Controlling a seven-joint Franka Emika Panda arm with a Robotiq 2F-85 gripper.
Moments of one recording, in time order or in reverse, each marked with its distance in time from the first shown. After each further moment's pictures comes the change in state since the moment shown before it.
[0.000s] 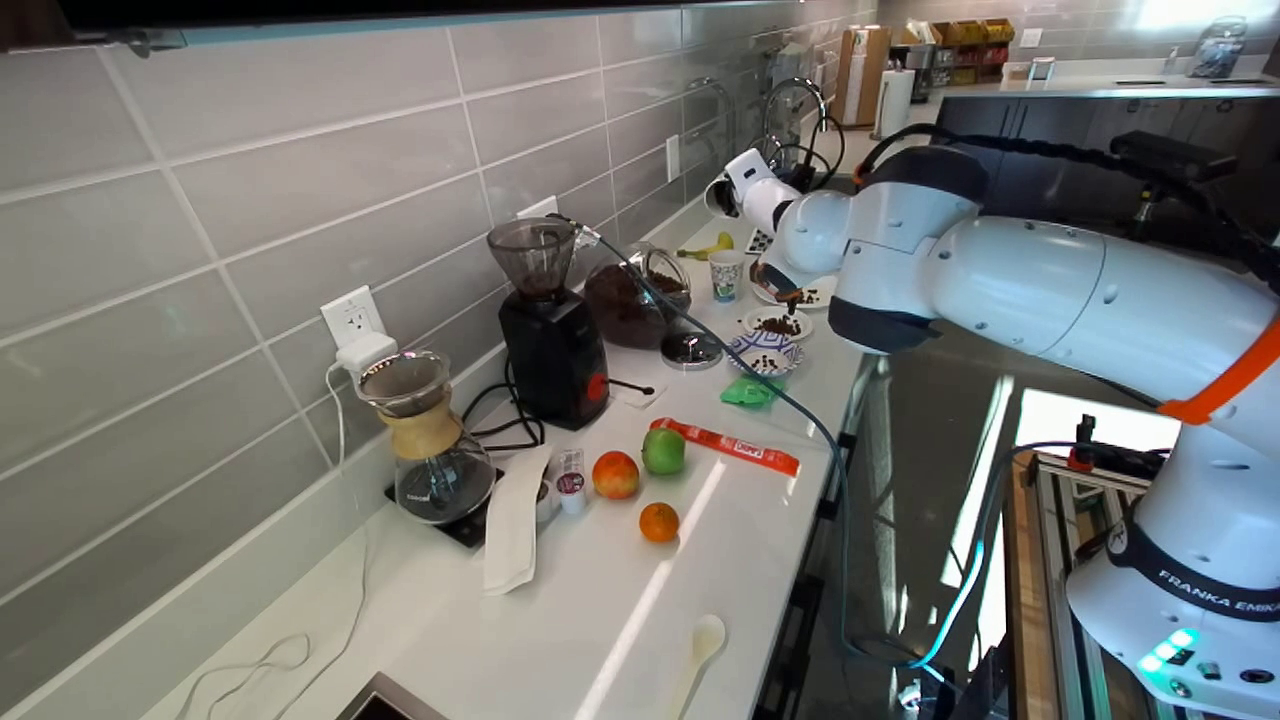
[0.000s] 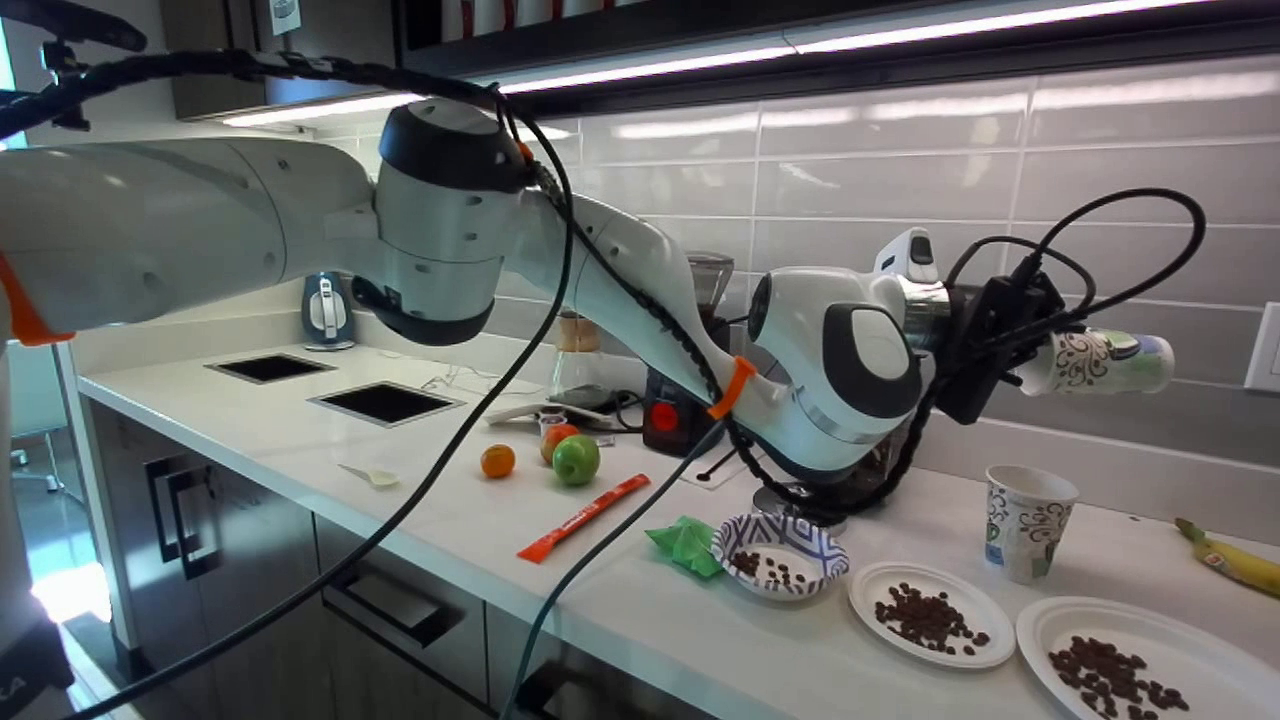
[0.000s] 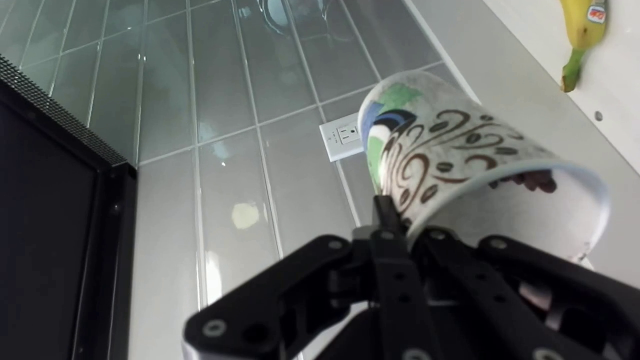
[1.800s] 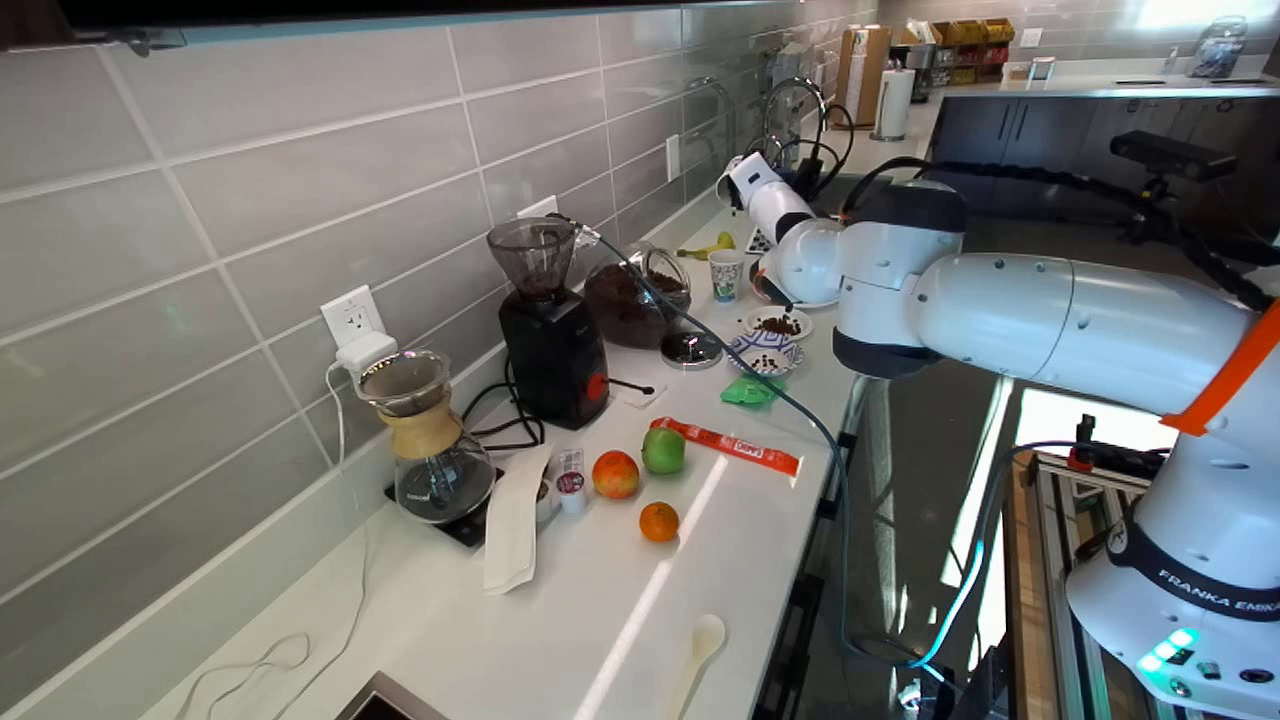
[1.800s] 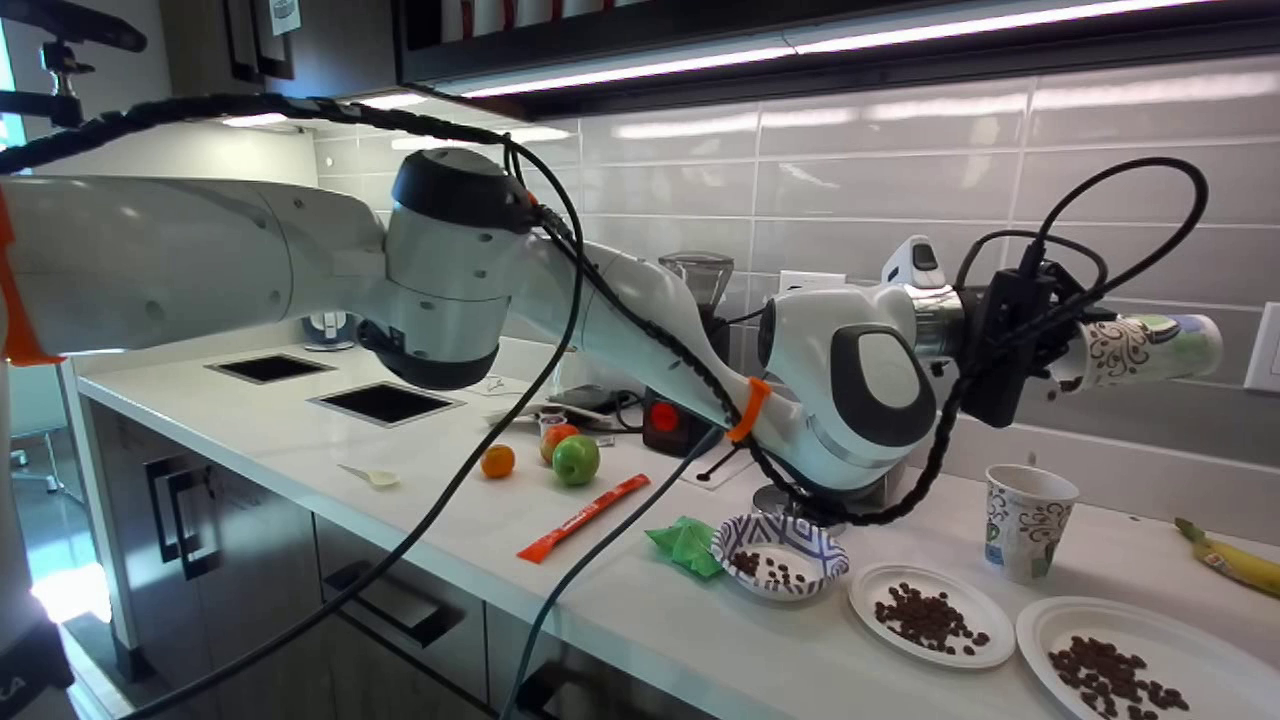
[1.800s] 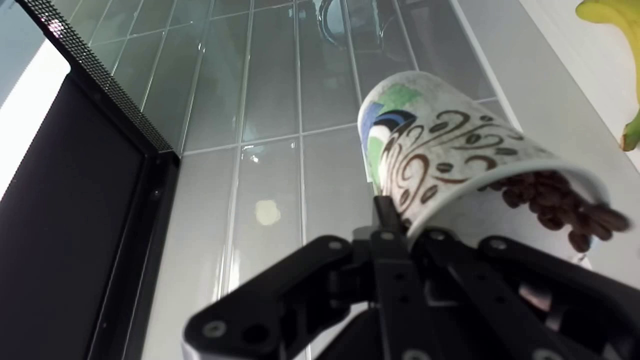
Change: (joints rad) arm -0.011 0.141 -0.097 0.061 0.238 0.003 -0.173
